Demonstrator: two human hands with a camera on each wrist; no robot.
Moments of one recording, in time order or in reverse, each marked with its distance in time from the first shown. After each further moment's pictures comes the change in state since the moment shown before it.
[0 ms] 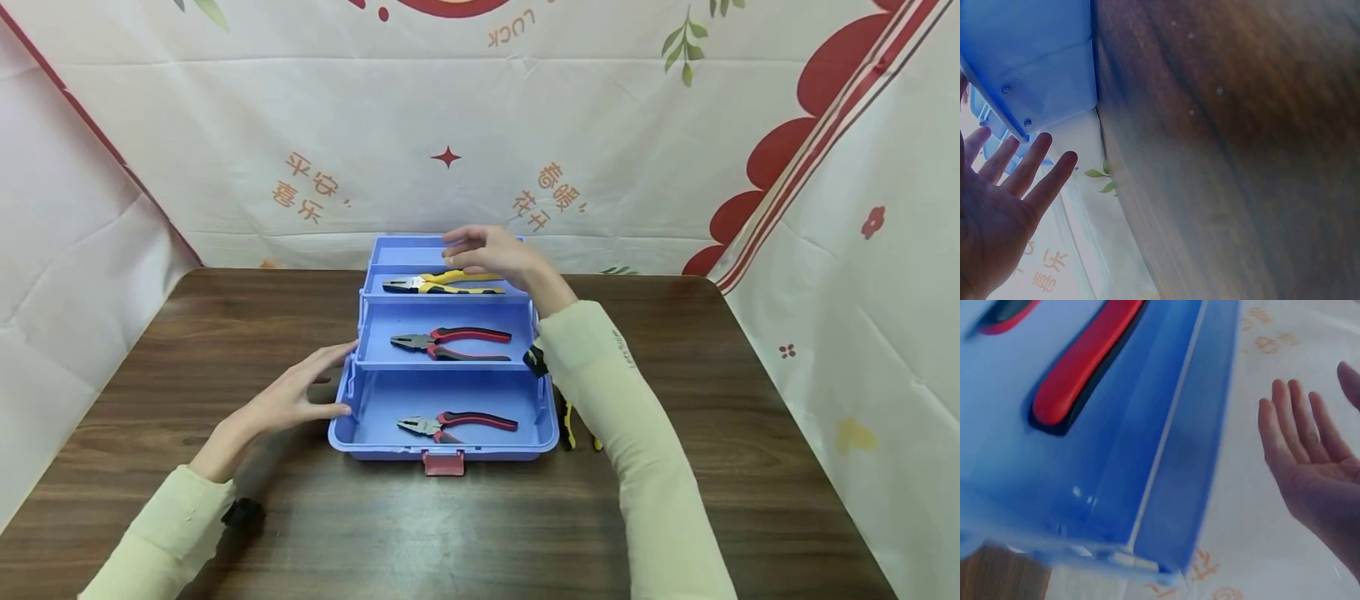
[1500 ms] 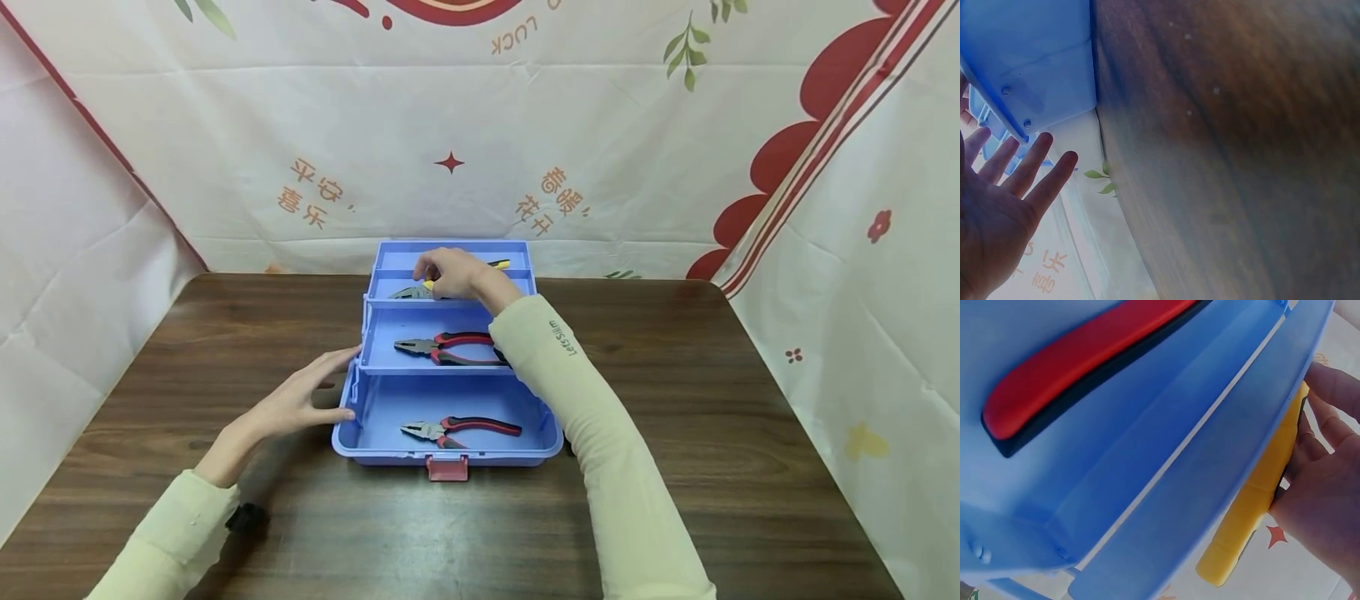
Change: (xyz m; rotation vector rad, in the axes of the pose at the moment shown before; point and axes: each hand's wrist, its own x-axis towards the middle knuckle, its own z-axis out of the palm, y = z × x) left_hand 0.000 0.000 0.000 0.018 -0.001 0.022; right_hand 0.039 -0.005 0.040 -0.702 -0.148 -0.038
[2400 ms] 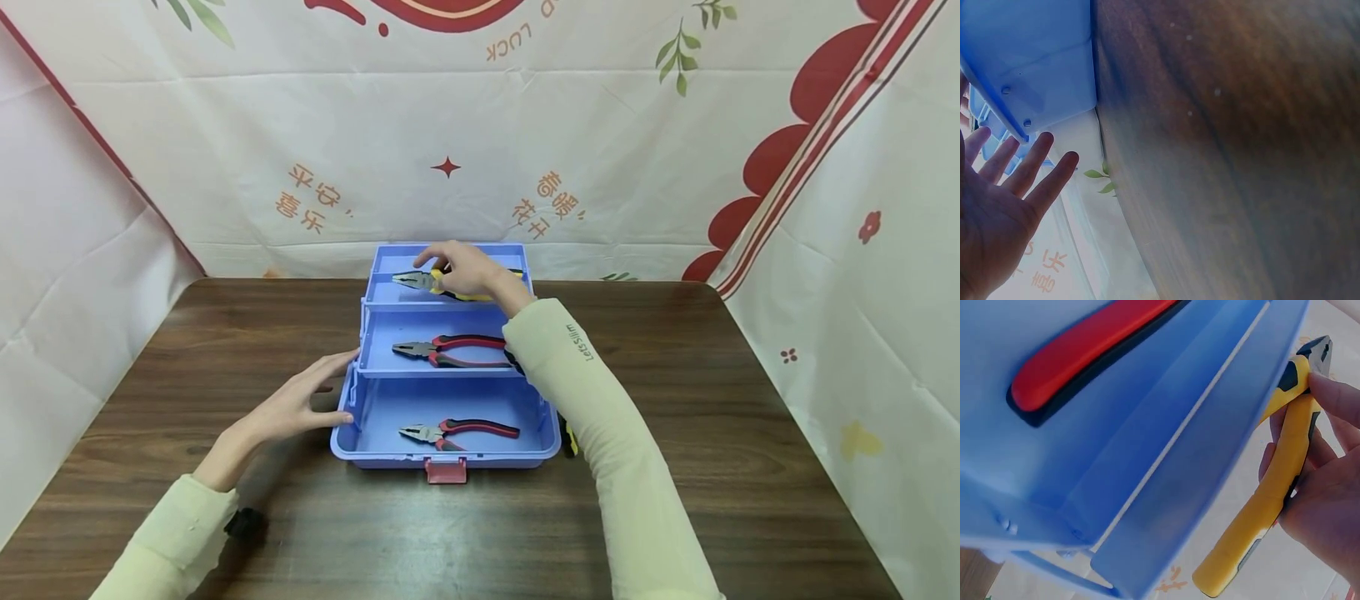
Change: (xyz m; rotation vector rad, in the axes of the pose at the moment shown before) left_hand -0.001 0.001 0.001 -0.018 0.001 -0.020; right_hand -0.018 0.007 -0.008 0.061 0.116 -0.071
